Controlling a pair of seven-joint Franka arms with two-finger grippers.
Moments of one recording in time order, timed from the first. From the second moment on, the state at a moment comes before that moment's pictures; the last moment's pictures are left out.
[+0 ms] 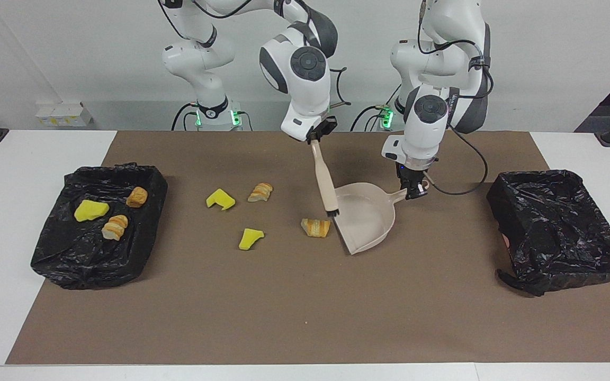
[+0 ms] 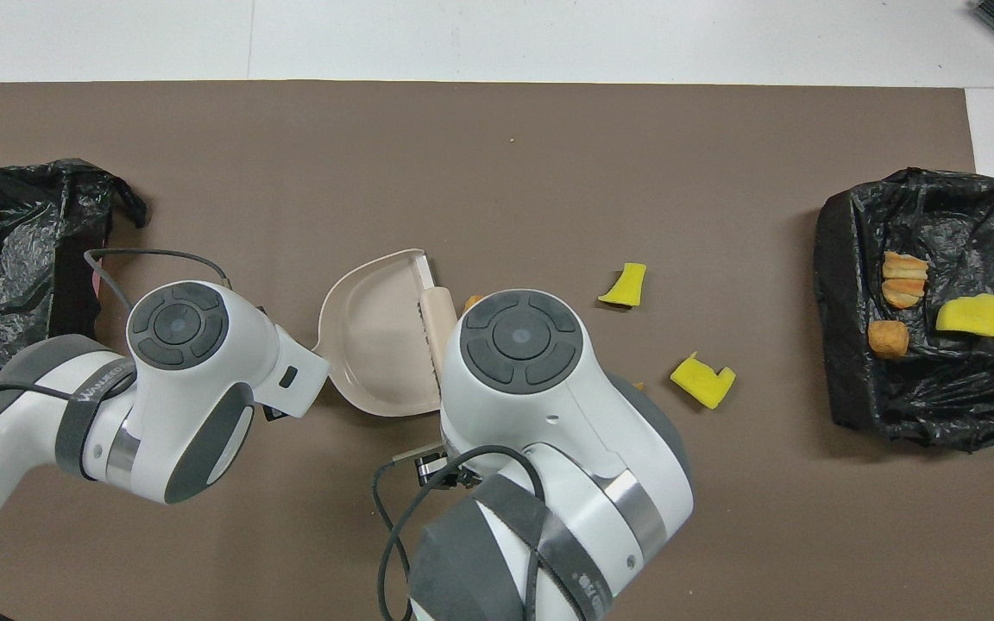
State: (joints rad) left arm -0.30 0.02 -0.08 -2.21 0.12 2.17 0.85; right arm 0.37 0.17 0.25 -1.74 0.18 1.66 0.42
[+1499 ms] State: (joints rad) left arm -0.31 0.03 -0.09 -2.17 0.06 2.04 0.81; right arm 0.07 -0.23 0.24 -2.34 -0.03 1.74 0.46
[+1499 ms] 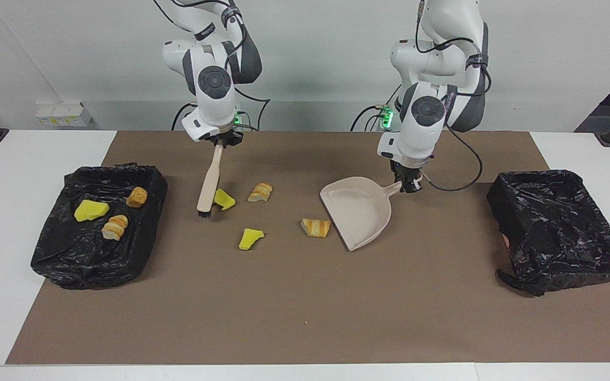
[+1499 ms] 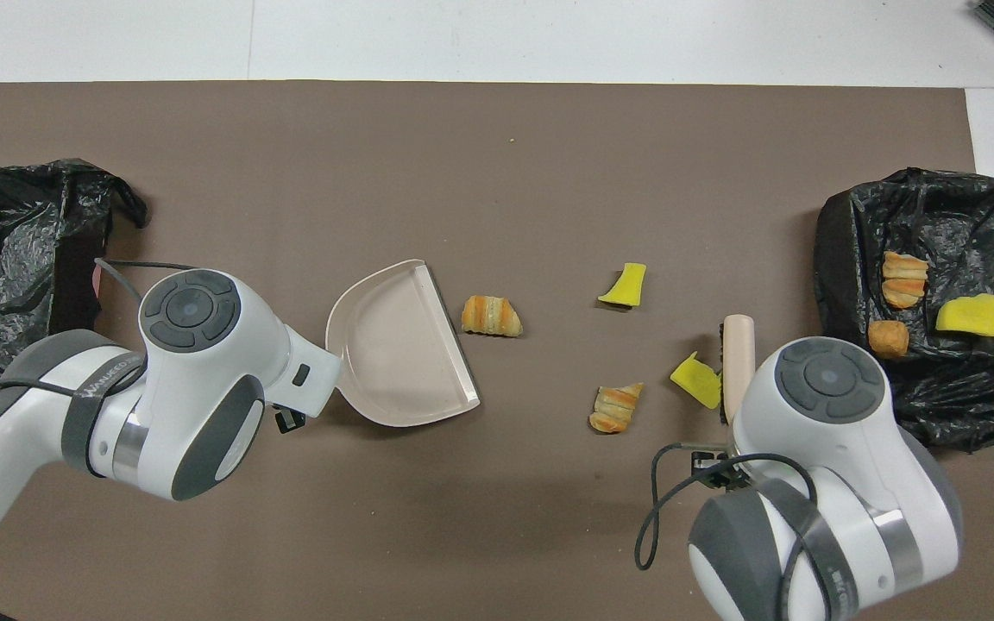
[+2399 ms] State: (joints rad) left arm -0.33 0.03 -0.09 -2.16 0.06 2.04 0.80; right arm 0.09 -0.28 0.26 -2.53 -0.02 1.95 0.50
